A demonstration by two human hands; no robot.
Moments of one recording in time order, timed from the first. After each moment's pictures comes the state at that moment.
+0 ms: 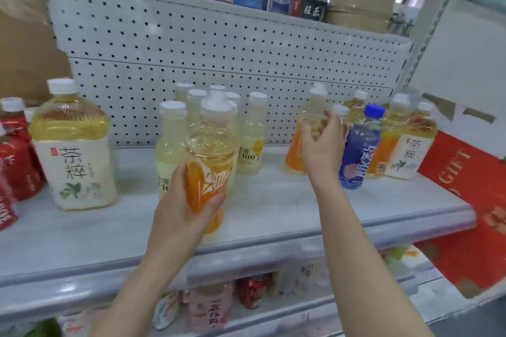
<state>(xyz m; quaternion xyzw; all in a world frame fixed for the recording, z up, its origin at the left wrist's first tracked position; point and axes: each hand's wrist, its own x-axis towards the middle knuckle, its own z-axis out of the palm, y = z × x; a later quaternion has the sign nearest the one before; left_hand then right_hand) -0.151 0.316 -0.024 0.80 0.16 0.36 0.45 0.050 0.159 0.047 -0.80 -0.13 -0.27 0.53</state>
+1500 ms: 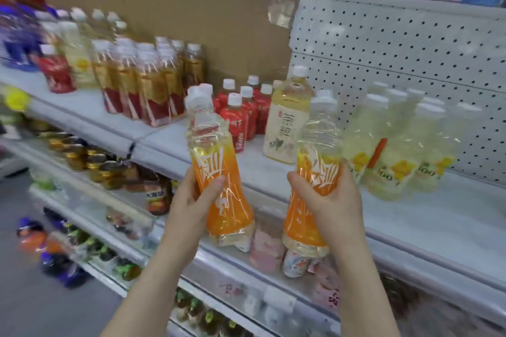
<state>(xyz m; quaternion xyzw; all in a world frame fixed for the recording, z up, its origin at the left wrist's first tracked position) -0.376 0.364 -0.046 0.51 0.30 0.50 0.63 -0.191 0.263 -0.005 -0.69 -0.38 0.12 0.60</state>
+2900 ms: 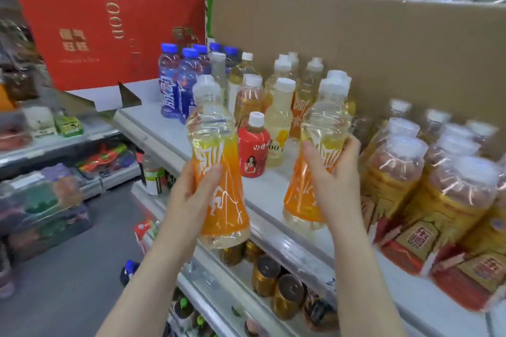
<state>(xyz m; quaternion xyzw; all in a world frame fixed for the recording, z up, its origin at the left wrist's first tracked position) -0.750 0.863 -0.013 0.49 0.35 0.57 0.56 -0.546 0.845 0.023 -0.61 -0.47 0.16 0.61</state>
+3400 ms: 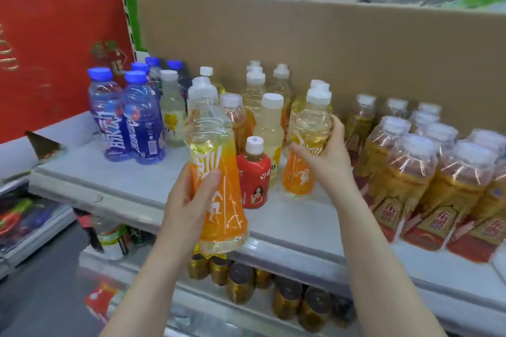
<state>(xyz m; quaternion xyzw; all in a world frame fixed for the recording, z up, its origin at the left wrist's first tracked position) -0.788 0.985 0.005 0.57 0.27 0.46 0.63 -0.557 0.926 0.037 -0.72 -0.40 0.03 0.57</state>
